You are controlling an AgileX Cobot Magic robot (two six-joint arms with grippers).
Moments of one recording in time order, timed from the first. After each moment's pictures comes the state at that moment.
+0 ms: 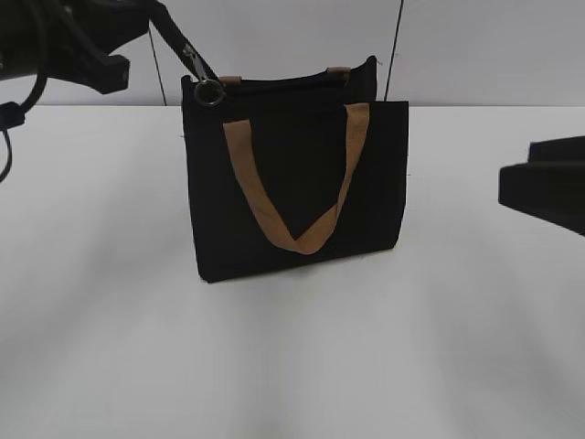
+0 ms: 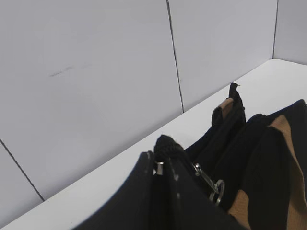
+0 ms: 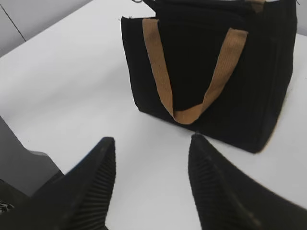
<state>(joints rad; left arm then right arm) -0.41 1.29 -0.79 0.75 -0.30 -0.46 -0.01 0.77 -0.52 1.20 0.80 -1.27</state>
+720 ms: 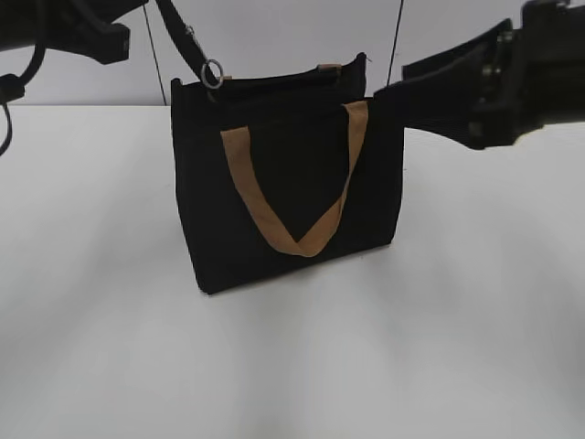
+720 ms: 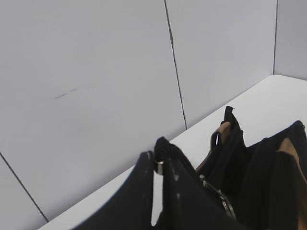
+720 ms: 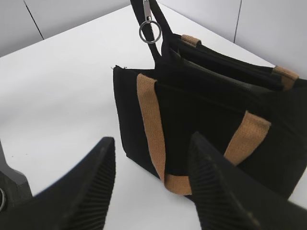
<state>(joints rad) -0.41 1.29 -0.84 0.75 -0.30 -0.46 0.20 1.21 -0.78 1.36 0.66 -1.56</state>
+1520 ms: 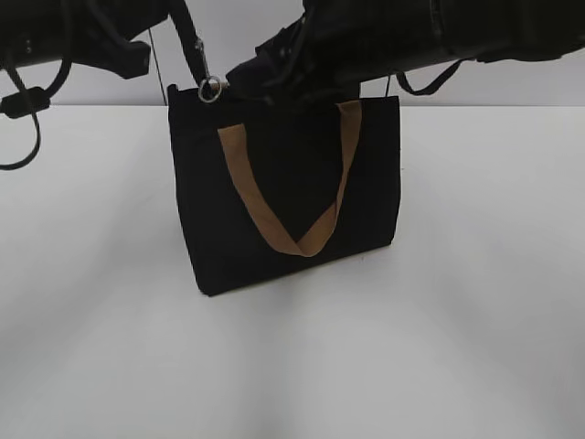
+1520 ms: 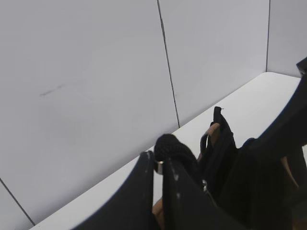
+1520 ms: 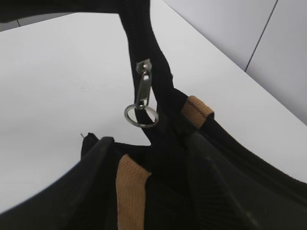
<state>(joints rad) -0.41 1.36 -0.85 0.75 -0.36 -0.46 0.50 1.68 -1.19 1.30 0.41 -1.57</state>
